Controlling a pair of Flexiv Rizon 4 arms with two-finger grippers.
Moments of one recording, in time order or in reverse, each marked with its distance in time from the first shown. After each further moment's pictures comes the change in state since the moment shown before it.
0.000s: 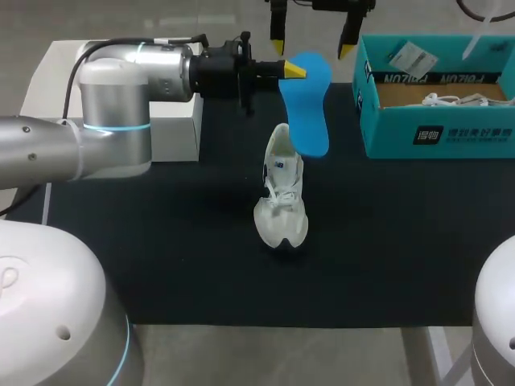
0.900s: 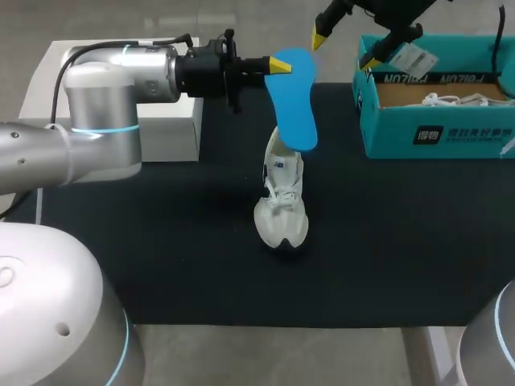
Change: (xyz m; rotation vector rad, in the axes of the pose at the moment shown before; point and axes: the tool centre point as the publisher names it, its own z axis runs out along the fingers) left arm 0.005 -0.009 -0.025 0.045 0.031 0.002; right arm -0.046 0.004 0.005 -0.069 0.469 -0.067
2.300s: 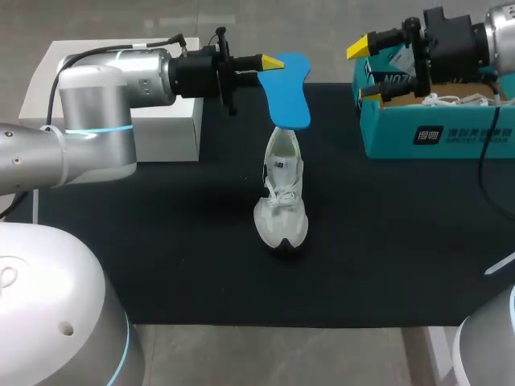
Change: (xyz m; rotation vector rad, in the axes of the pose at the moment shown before) left arm 0.008 0.000 -0.011 -0.004 0.055 -0.178; right arm -0.047 -0.002 0.016 0.006 0.660 0.117
